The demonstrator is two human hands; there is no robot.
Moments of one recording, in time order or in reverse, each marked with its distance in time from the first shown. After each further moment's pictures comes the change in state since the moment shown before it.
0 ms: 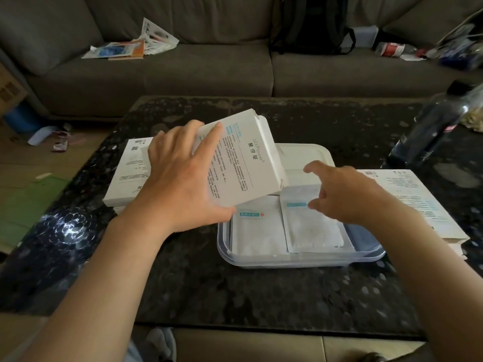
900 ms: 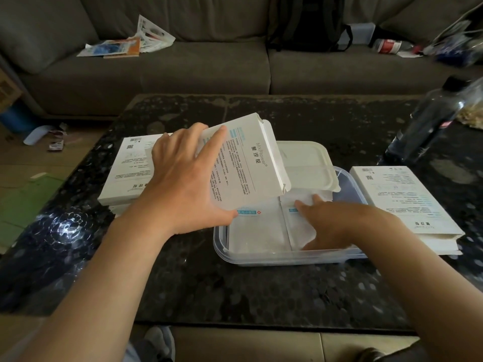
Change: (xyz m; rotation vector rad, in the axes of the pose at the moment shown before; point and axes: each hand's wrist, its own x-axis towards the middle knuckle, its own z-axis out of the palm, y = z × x) left_hand -0.001 0.007 0.003 -0.002 -0.073 0.011; right_hand -0.011 -0.005 0.022 -0.285 -0.530 -0.065
